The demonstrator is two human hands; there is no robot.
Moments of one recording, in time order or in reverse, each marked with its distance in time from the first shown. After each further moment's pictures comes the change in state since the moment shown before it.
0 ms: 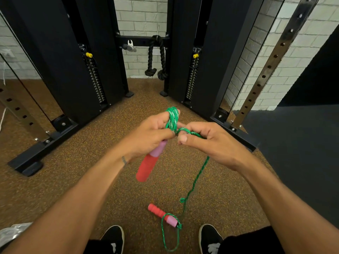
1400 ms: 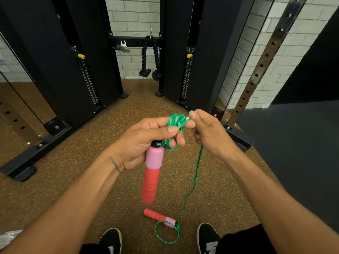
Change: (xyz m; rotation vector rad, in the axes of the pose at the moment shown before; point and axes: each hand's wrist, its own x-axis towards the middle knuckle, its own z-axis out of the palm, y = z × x) left_hand -0.006 0.004 0.003 -0.540 -0.228 0.023; right_hand 0.020 0.031 -0.001 0.181 0.372 0.095
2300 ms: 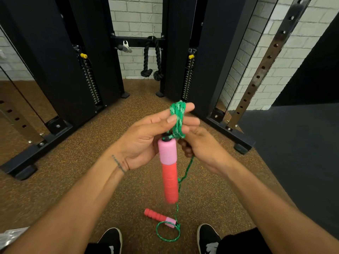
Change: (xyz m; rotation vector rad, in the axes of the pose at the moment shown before) left_hand 0.001 0.001 0.002 -0.139 0.014 0.071; right_hand -0.010 -0.001 0.029 0.198 -0.190 0.186
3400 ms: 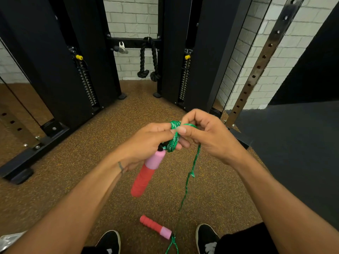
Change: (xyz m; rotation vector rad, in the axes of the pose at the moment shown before) left_hand 0.007 -0.008 0.004 0.521 0.180 -0.170; right_hand -0.014 -0.027 -0.030 -0.253 -0.046 -0.331
